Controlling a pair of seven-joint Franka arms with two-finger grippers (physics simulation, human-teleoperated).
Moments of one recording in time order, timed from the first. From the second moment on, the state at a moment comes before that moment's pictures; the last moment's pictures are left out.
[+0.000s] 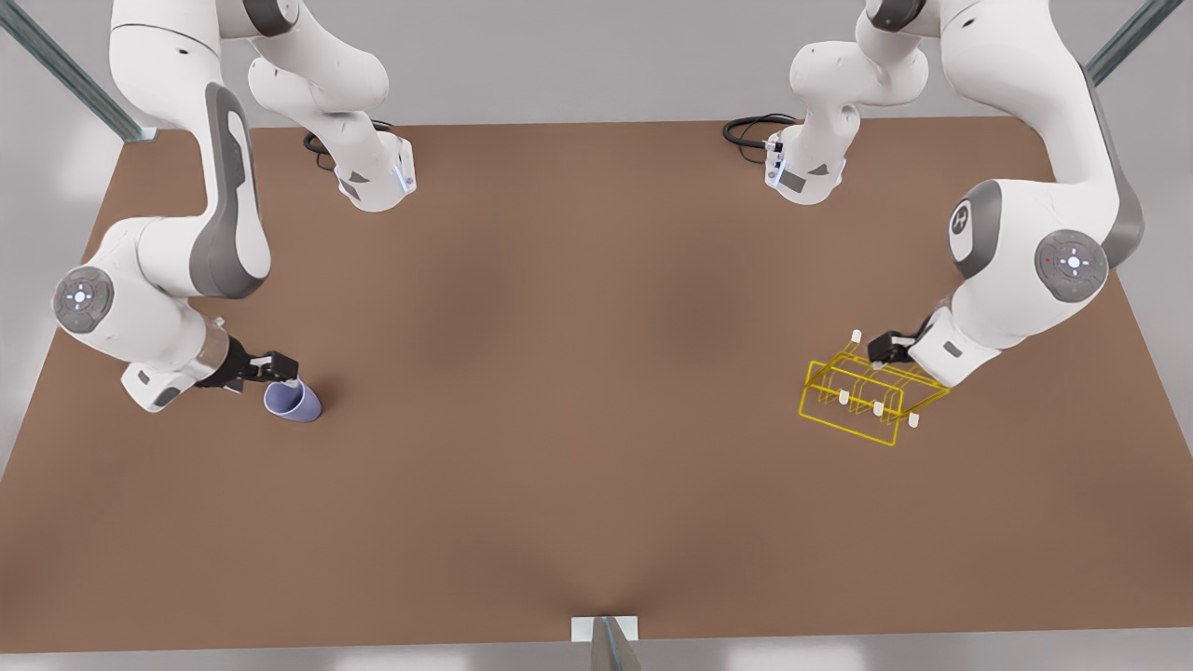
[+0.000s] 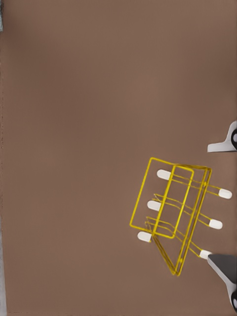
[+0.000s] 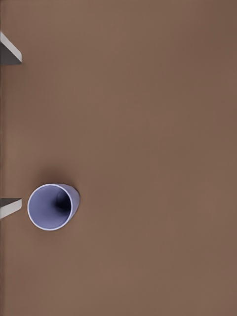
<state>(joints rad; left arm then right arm) -0.11 0.24 0.01 -1.50 0.00 1.70 -0.04 0.04 0.20 -0.05 -1.72 0.09 1.87 -0.10</state>
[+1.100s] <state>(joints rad) -0.11 0.25 0.01 -1.51 0.00 1.70 -0.05 0.06 0.33 -0.11 -2.07 0.04 2.27 -0.21</state>
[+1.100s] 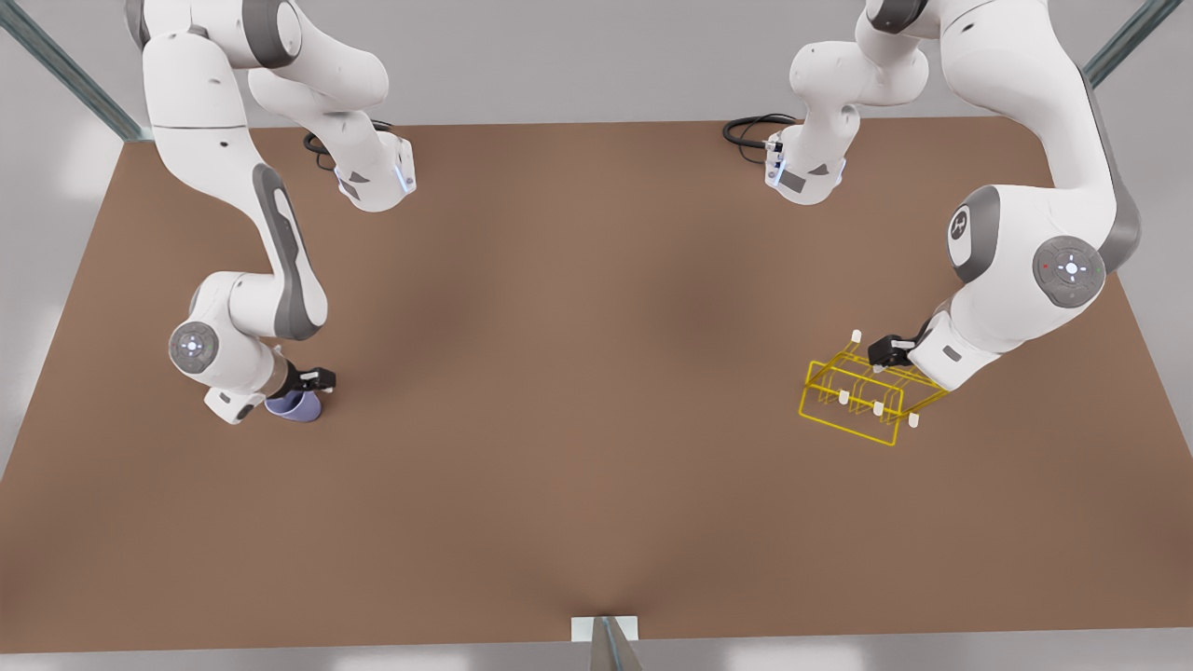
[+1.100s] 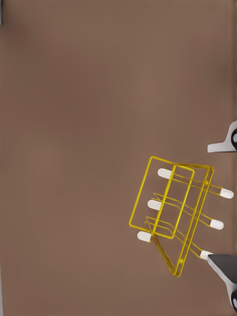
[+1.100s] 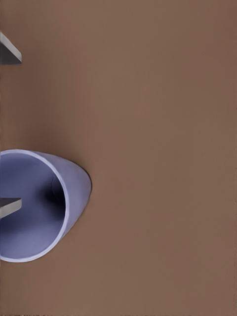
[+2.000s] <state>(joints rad) -0.11 0.27 0.01 -1.51 0.00 1.71 -0.05 0.06 0.37 -0.11 -2.15 0.00 2.41 -0.24</state>
